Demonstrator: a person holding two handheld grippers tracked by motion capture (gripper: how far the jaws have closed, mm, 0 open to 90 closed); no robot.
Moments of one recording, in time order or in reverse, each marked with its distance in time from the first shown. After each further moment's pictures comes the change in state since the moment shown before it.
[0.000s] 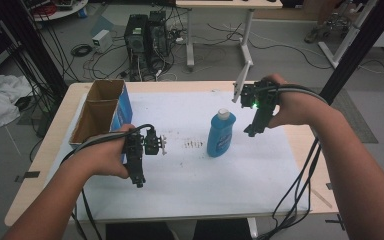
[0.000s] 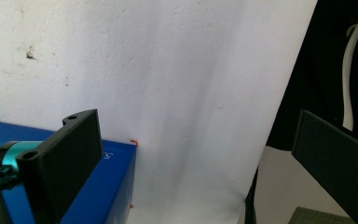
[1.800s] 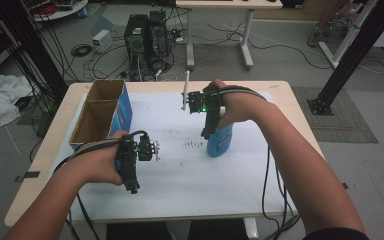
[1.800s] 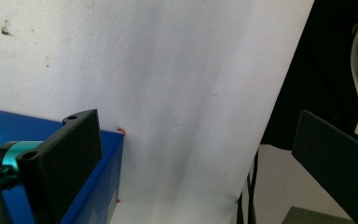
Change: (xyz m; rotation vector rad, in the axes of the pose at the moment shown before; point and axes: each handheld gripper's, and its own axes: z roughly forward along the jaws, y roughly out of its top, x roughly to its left) left arm -0.008 -0.017 0.010 0.002 -0.007 -0.028; right arm -0.005 0.108 0.064 0.015 0.099 -0.170
